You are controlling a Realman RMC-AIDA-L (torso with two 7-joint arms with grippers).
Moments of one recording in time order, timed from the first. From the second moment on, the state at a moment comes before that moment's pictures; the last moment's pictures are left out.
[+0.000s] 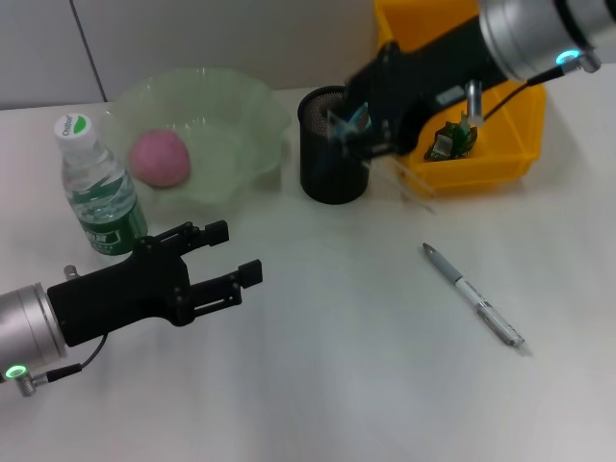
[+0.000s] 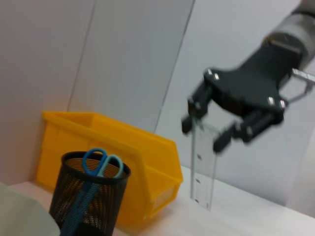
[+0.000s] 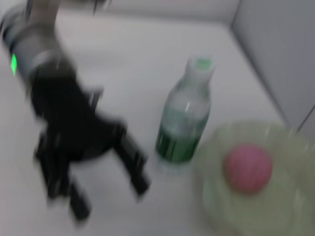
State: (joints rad) left arm -0.49 -2.07 0.88 0.36 1.64 1.49 -1.11; right arm 0.86 2.08 -0.93 -1.18 -2.33 -1.63 1.75
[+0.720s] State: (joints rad) left arm -0.50 -2.07 0.91 0.36 1.65 1.49 -1.06; right arm 0.67 2.08 -0.85 -1.13 -1.83 -1.32 1.78
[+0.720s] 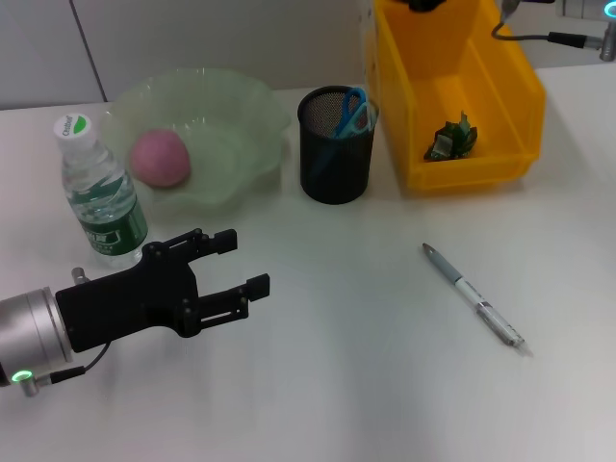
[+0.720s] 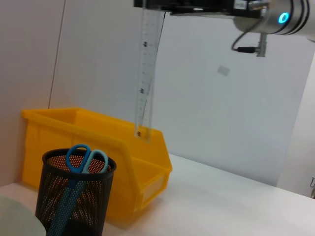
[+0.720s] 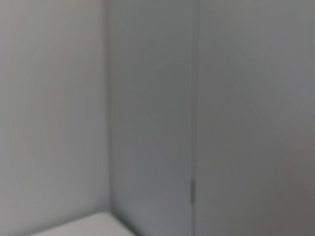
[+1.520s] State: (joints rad) left arm -0.49 -2.07 0.94 0.35 1.65 1.43 -0.96; right arm 0.73 2.07 -0.86 -0.82 -1.65 -1.05 1.65
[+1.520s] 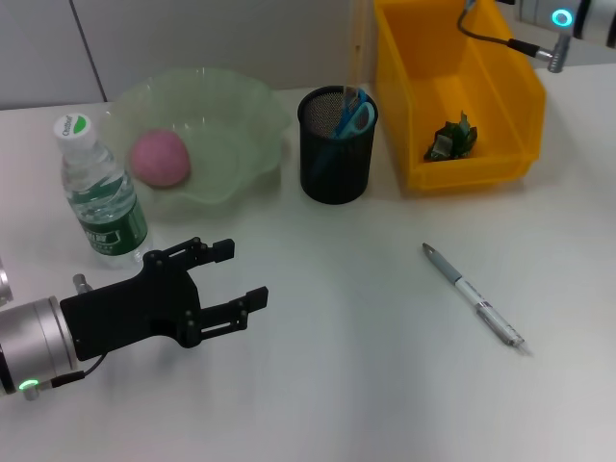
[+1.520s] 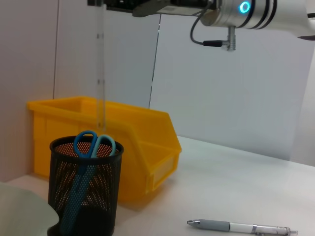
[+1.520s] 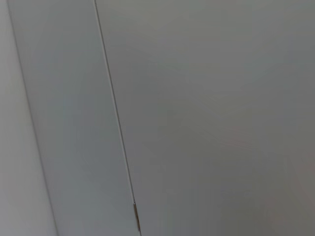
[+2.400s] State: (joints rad) left arm -0.49 -2.07 0.94 0.34 1.65 1.42 -0.95; right arm 0.82 2.08 -0.86 -0.57 -1.54 -0.95 1.41
